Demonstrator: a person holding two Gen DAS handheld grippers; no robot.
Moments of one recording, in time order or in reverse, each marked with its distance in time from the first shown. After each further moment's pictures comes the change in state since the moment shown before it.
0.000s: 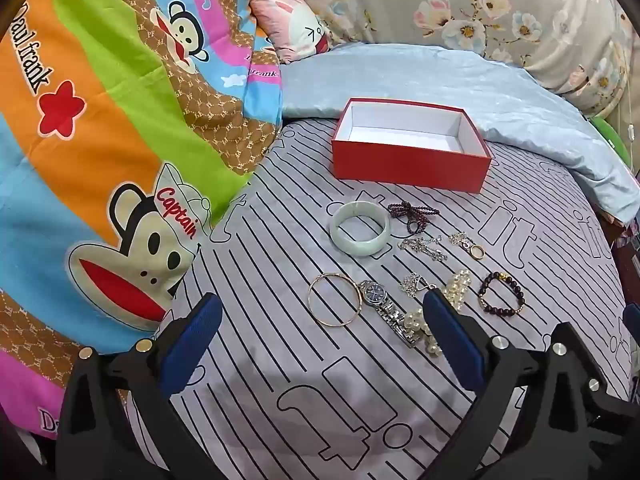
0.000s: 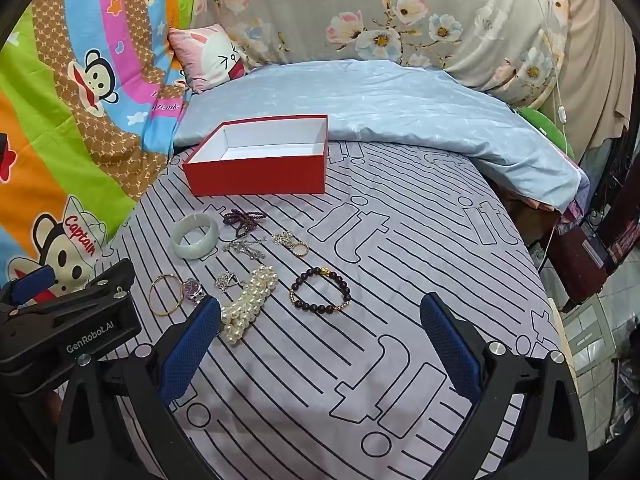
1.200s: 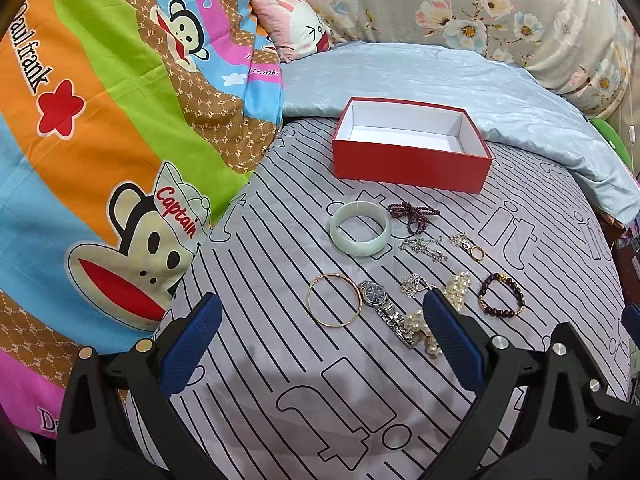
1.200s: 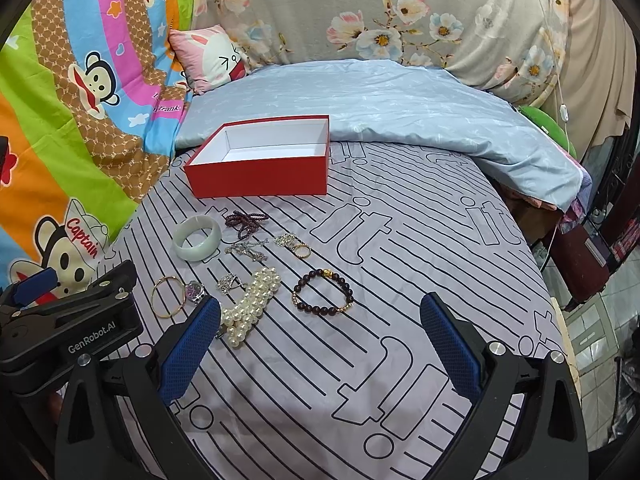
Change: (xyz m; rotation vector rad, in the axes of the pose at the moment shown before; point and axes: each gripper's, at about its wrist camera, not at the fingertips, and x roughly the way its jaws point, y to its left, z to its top) left arm 0.002 0.000 0.003 -0.005 0.008 0.001; right arm 0.000 0.001 0.002 -0.004 0.002 -0.002
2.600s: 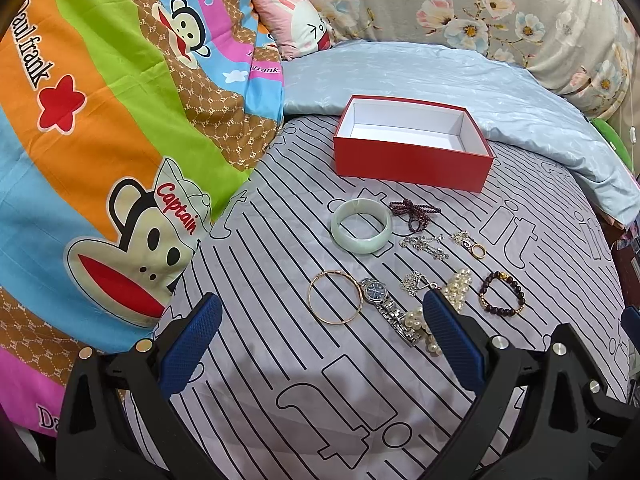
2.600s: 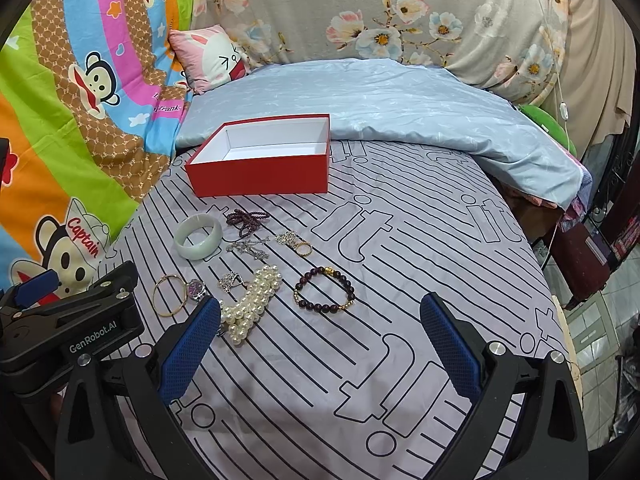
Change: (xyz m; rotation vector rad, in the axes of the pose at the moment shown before) left arm 0.000 -0.001 -0.005 -0.004 0.002 0.001; right arm -0.001 0.001 -0.001 0.002 0.001 0.006
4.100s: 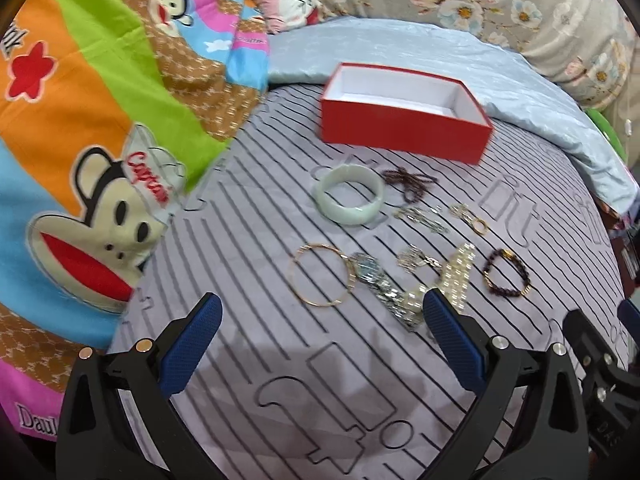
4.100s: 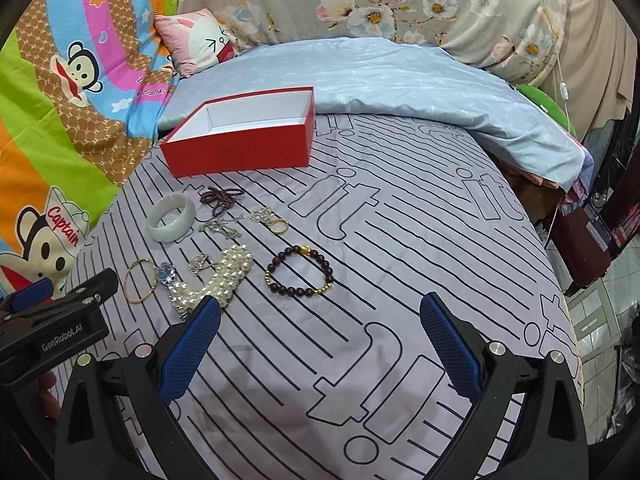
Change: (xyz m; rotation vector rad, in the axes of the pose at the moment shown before) left arm 0.036 -0.001 -0.015 0.005 0.084 -0.078; right arm 0.030 -0.026 -0.013 0.029 0.071 -0.019
